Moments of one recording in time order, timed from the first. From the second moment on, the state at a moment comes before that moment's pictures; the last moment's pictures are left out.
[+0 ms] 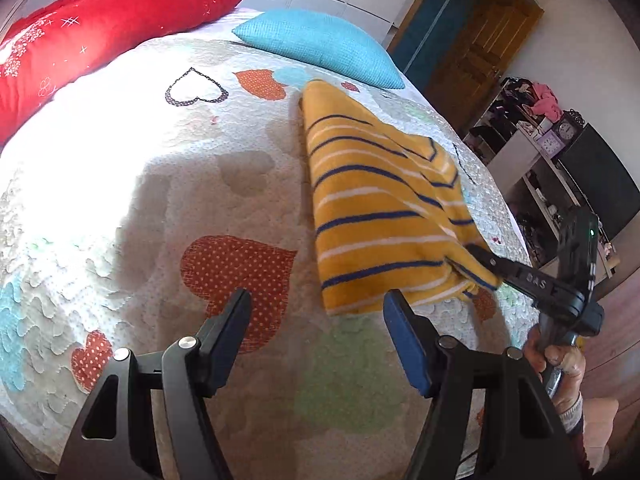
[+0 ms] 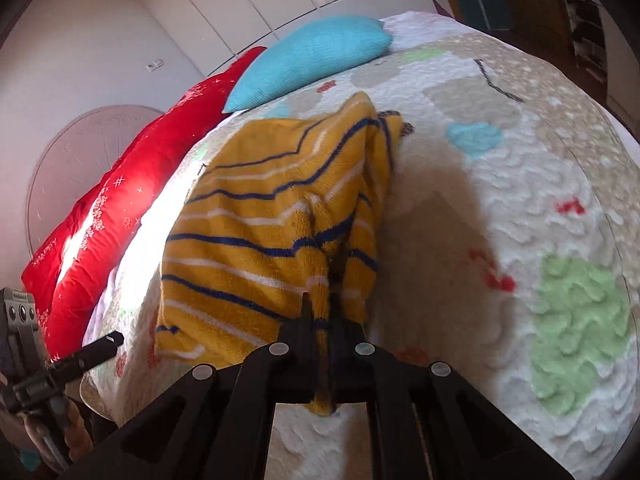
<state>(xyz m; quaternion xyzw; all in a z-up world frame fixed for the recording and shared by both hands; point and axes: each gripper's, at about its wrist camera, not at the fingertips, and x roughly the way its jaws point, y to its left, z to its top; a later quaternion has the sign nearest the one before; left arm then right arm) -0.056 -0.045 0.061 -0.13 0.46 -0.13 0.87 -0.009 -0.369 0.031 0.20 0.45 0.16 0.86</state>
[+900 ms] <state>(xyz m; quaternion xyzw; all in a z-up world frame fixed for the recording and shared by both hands) -0.002 -0.124 0.013 -0.02 0.50 -0.17 0.85 0.040 -0.330 0.057 0.16 0.43 0.18 0.87</state>
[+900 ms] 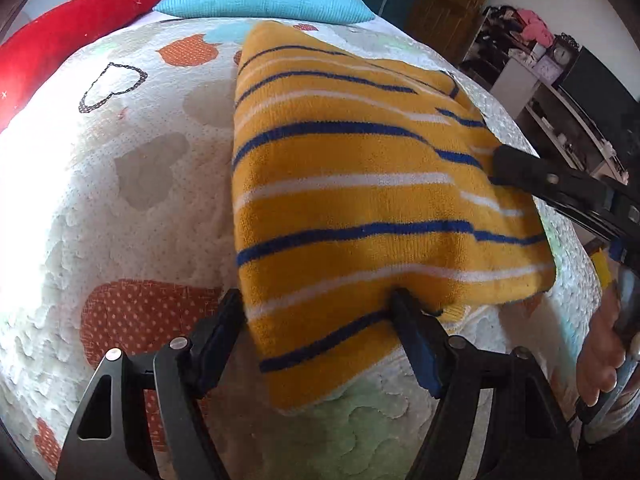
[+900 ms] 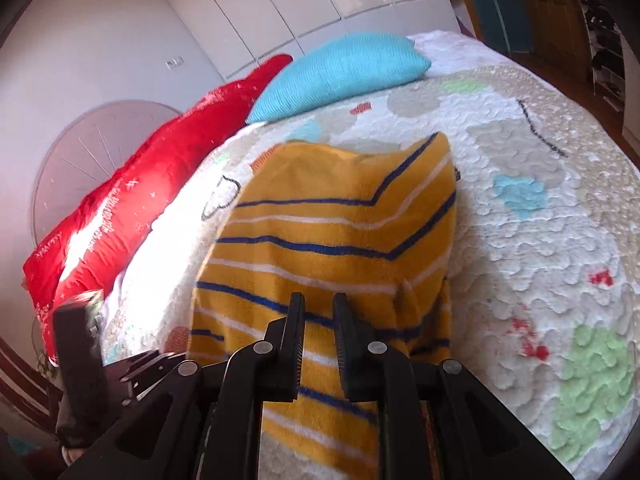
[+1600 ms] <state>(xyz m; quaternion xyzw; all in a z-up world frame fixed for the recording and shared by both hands) -0.032 -0.117 0.002 -0.04 0.41 -0.17 0.90 0.095 -0.301 0.094 0.15 0.41 0.19 0.88</state>
